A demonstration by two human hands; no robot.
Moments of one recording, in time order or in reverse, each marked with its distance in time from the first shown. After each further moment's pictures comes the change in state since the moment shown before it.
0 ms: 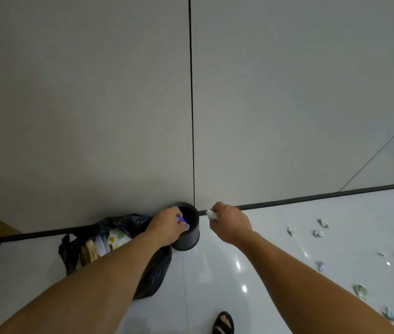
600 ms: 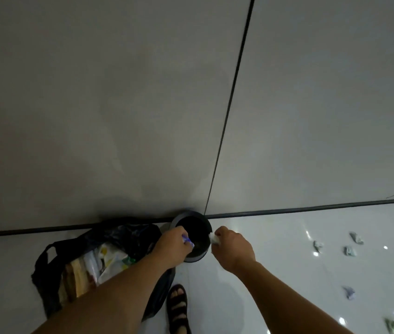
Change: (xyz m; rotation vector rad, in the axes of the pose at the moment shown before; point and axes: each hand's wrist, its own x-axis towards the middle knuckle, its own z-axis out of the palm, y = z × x) left_hand 0.261 -0.100 0.037 -0.203 -0.228 -0.143; right_hand 0.256 0.000 0.118 0.058 -0.257 0.143
